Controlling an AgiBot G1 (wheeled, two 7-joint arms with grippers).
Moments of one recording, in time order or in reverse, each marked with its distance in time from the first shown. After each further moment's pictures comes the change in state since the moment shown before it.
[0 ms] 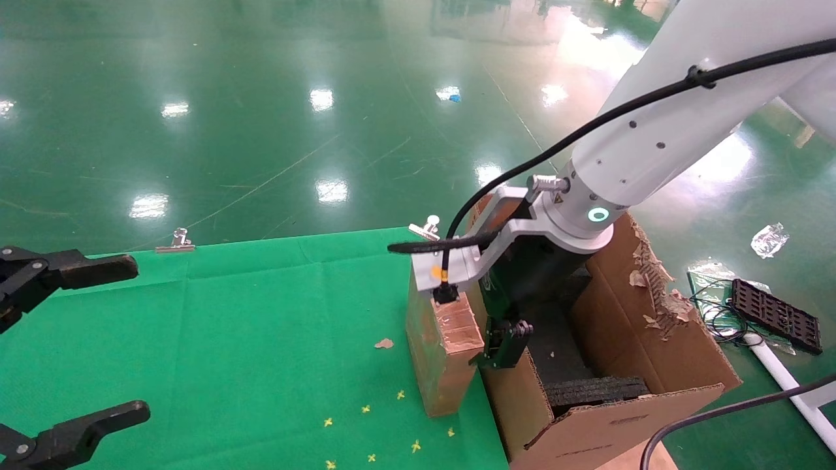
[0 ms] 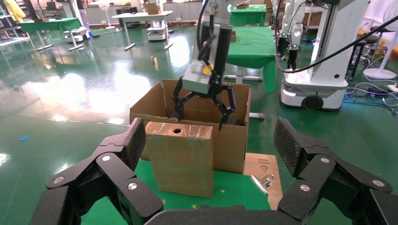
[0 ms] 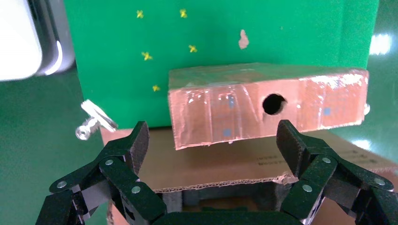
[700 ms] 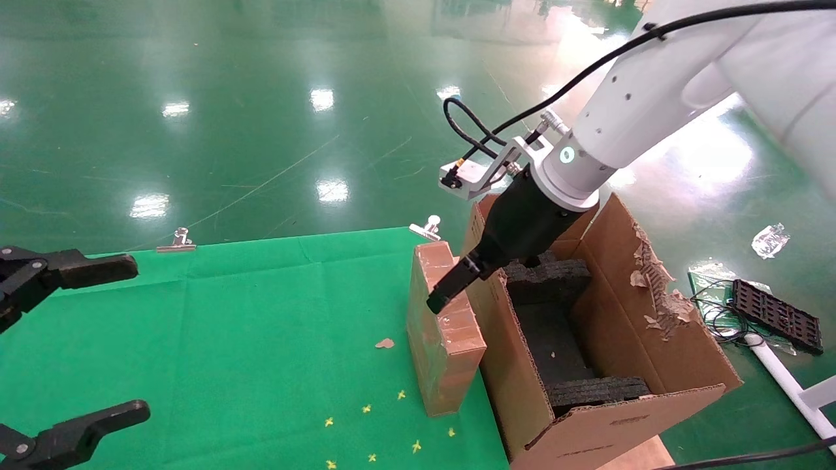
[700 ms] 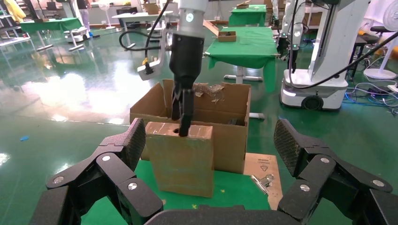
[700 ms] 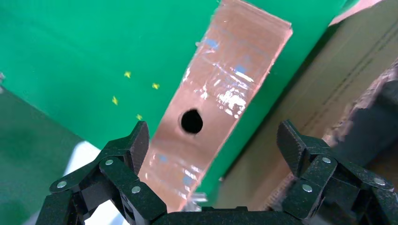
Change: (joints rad) left arm 0.000 0.000 0.001 0.000 -0.001 0.000 0.001; right arm -0.054 -0.151 0.004 -0.612 0.101 0.029 0.420
